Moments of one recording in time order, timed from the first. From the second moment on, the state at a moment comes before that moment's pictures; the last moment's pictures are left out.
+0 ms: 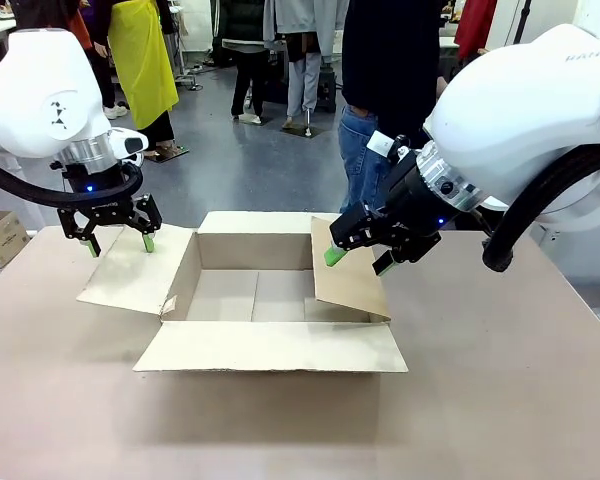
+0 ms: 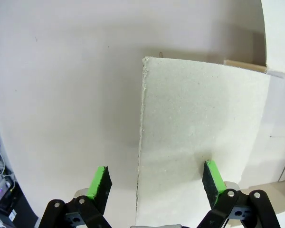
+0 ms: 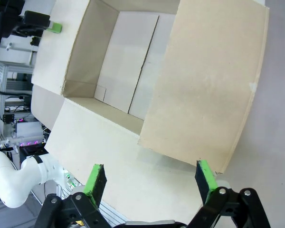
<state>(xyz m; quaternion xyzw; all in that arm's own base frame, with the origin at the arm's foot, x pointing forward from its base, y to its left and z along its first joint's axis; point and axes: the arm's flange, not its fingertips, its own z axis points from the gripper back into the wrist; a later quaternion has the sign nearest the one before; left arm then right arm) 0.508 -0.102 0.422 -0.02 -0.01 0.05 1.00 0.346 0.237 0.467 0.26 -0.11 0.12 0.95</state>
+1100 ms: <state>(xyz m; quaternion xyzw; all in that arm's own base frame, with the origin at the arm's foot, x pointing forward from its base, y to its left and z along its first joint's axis) 0.508 -0.102 0.421 -0.02 -0.01 0.05 1.00 0.358 0.321 0.474 0.02 -0.16 0.13 0.98</state>
